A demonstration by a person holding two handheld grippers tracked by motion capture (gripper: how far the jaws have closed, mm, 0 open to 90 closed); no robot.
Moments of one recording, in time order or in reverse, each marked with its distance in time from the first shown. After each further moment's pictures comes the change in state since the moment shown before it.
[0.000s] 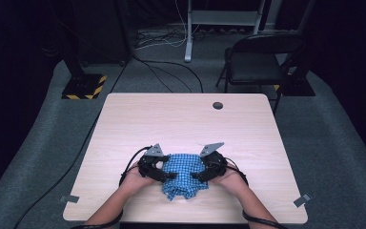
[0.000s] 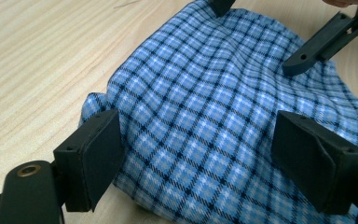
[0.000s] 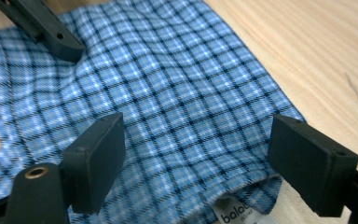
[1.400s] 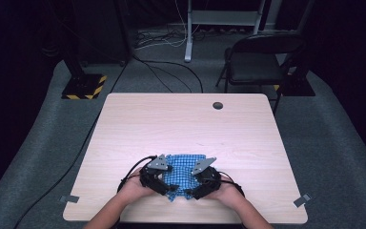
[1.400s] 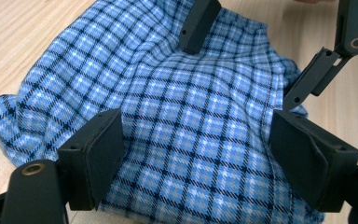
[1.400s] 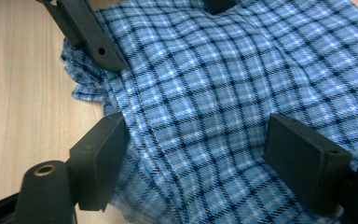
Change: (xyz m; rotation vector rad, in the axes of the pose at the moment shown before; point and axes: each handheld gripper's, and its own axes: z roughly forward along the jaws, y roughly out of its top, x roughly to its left) left arm -0.034 -0.006 0.003 0.079 -0.044 0.161; right arm 0.043 -0.016 0.014 0.011 0.102 -0.098
